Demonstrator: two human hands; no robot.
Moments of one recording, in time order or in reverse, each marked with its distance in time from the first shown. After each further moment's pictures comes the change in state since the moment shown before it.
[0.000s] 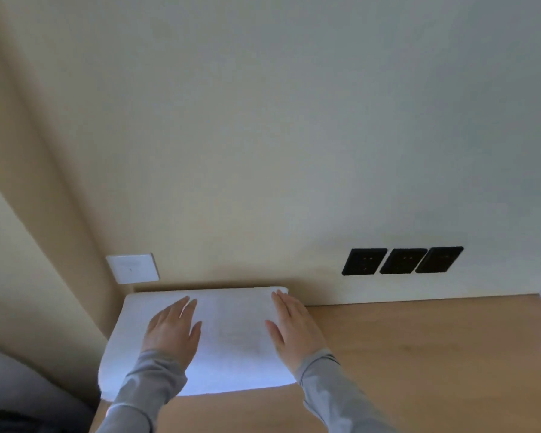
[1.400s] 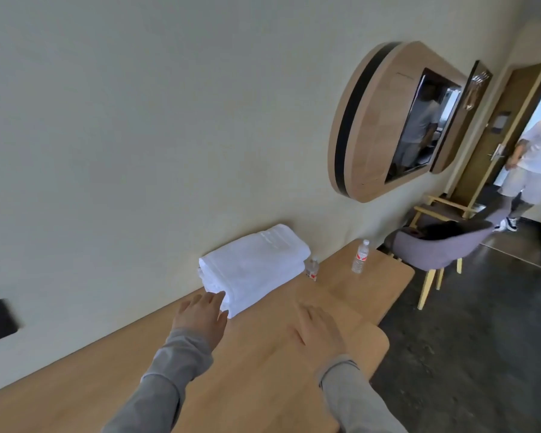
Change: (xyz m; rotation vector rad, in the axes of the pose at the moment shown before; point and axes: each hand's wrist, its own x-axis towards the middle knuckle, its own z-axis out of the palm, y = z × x) left_hand -0.122 0.866 0.025 0.013 0.047 0.794; right_hand -0.493 0.609 -0.316 -0.265 0.184 0.762
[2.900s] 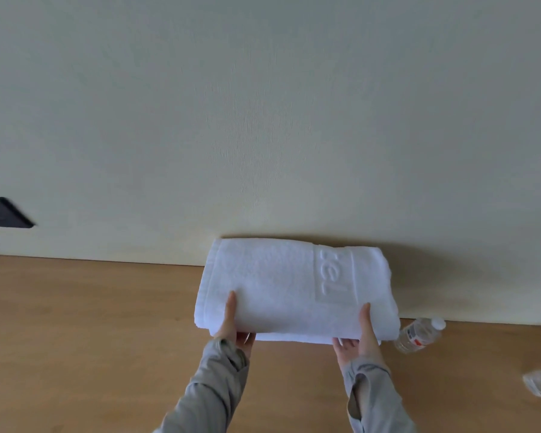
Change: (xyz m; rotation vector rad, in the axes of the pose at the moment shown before) left_hand 0.260 0.096 0.185 -2.279 0.869 -1.604; right_hand 0.377 0.169 0.153 1.994 -0.502 0.977
